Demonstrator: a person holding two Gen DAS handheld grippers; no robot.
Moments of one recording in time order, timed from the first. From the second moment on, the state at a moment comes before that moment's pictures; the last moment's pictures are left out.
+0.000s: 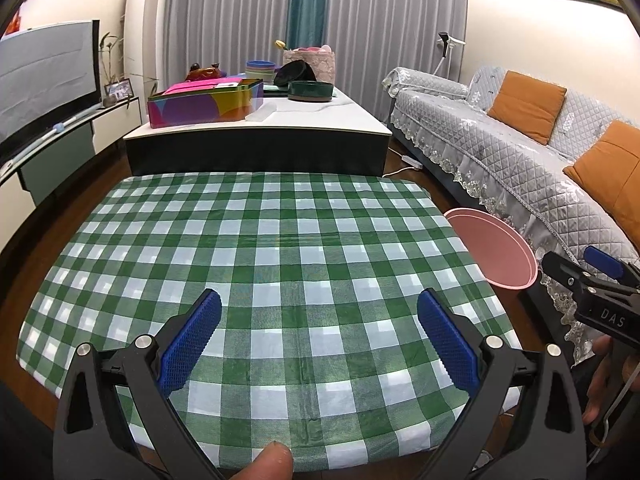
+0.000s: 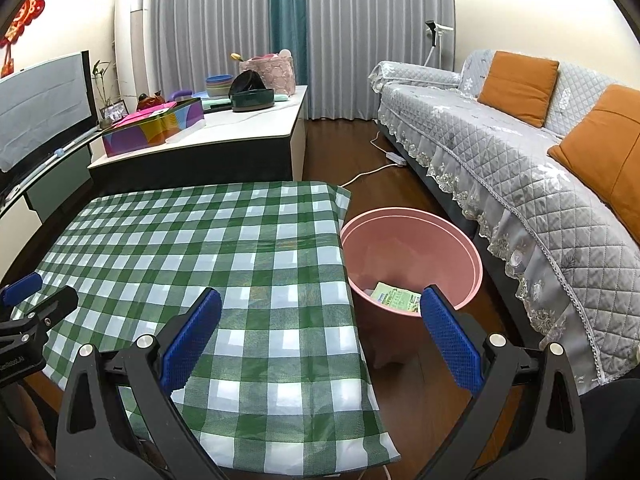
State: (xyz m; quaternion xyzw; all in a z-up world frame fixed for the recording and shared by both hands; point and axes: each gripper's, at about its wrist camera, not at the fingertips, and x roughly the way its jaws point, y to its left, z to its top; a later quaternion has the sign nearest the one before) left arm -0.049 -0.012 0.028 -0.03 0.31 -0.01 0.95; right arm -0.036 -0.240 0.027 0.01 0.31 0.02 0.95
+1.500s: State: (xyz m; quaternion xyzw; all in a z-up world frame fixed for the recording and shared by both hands) left arm -0.053 -0.011 0.030 -0.02 0.30 0.01 0.95; right arm -0.037 -0.236 0.026 0.01 0.31 0.02 0.95
